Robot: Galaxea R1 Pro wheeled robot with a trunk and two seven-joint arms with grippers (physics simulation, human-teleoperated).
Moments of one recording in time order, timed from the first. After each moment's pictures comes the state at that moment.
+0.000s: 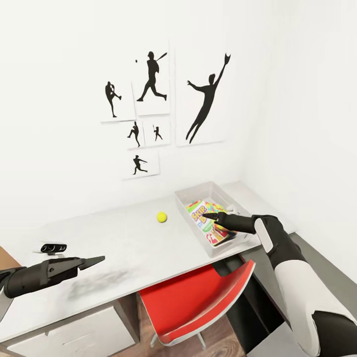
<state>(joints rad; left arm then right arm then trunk) -0.30 0.43 0.19 -1.42 0.56 1.03 -1.57 -0.90 -0.06 -0.12 -0.80 -0.27 0.86 0.70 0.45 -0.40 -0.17</state>
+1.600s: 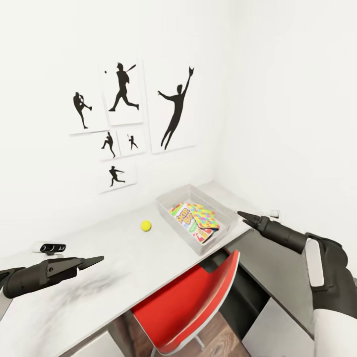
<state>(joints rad) -0.30 0.43 0.20 -1.41 0.56 1.03 -1.57 -0.60 -0.10 -0.45 -1.35 -0.29 1.04 0.94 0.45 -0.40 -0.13</state>
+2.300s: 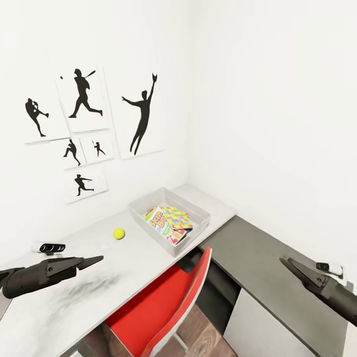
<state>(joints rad) -0.30 0.43 0.21 -1.40 0.56 1.03 -1.57 -0.21 -0.13 -0.75 -1.48 -0.28 0.94 1.50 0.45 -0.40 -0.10</state>
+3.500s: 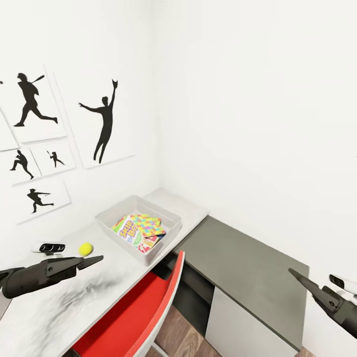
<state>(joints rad) -0.30 0.43 0.21 -1.40 0.56 1.03 -1.57 -0.11 -0.12 -0.78 -1.51 -0.33 0.77 1.55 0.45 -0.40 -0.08</state>
